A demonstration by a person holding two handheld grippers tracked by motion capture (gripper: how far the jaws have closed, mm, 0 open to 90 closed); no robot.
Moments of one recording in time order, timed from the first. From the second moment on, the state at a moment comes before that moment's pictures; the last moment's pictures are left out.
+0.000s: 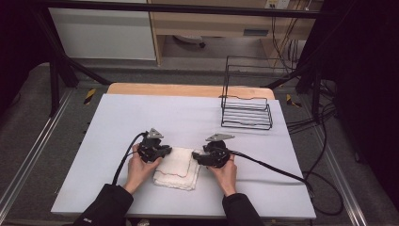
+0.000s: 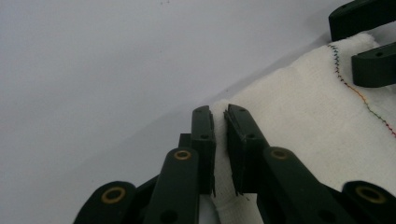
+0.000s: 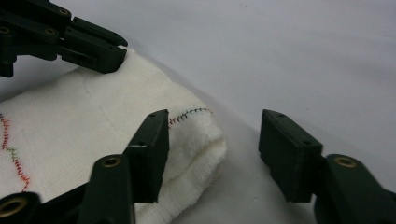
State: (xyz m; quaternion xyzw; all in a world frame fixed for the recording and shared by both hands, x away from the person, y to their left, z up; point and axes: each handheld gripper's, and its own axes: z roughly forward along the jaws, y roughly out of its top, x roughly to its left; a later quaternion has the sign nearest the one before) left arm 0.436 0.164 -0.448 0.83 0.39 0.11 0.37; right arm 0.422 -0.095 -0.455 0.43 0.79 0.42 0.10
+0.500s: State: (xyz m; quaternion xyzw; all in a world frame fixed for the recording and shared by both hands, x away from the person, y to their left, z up) left arm 0.436 0.170 -0.452 0.82 0.39 0.10 0.40; right arm 0.417 -0.088 -0.457 0.45 0.79 0.42 0.05
